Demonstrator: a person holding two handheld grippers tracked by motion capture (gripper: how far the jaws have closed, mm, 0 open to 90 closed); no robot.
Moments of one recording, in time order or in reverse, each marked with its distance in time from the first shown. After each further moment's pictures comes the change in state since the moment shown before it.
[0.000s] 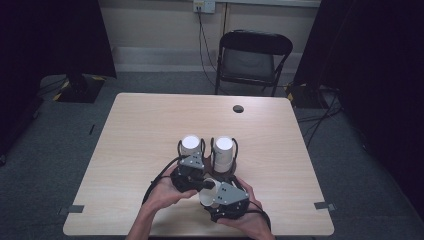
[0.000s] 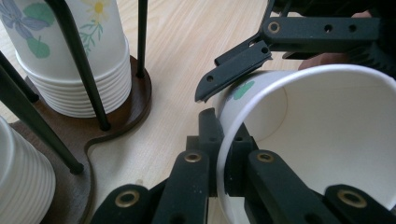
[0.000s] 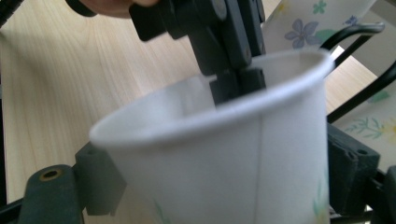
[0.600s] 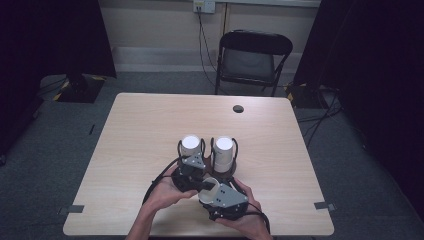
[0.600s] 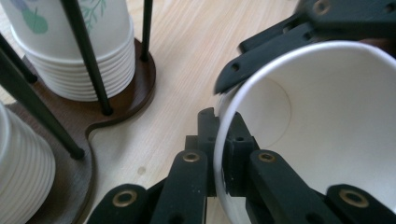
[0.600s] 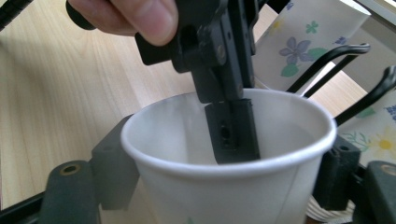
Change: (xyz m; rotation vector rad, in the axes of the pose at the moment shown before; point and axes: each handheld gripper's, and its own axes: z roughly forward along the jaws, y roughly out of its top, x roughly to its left) left arm 0.003 -0.002 0.005 0.047 0.014 -0.038; right arm 0.005 0.004 -0.002 -0.028 -0.035 -0.027
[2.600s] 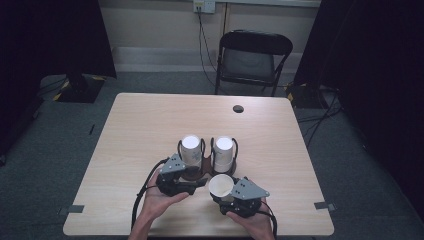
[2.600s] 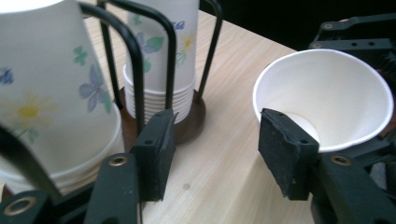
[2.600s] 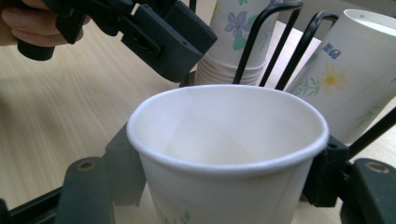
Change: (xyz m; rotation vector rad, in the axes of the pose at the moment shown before) left arm -0.005 -0.035 -0.027 -0.322 0.199 -0.047; right arm -0.018 -0.026 -0.016 -0.057 -0.043 0.257
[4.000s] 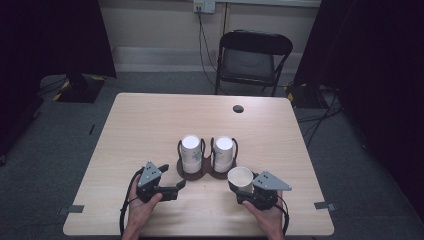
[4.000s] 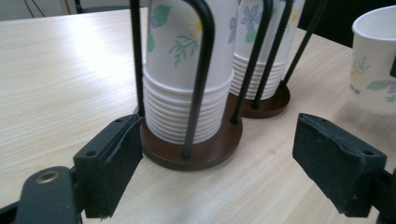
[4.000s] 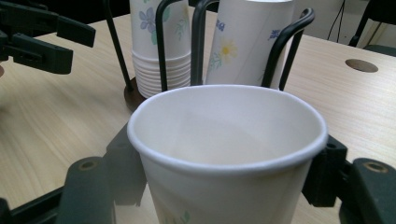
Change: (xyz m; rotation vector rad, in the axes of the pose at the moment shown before) left arm 0.021 -0.048 -0.032 -0.098 0.283 -0.054; right arm -0.041 -0.019 -0.019 -0.036 -0.118 0.187
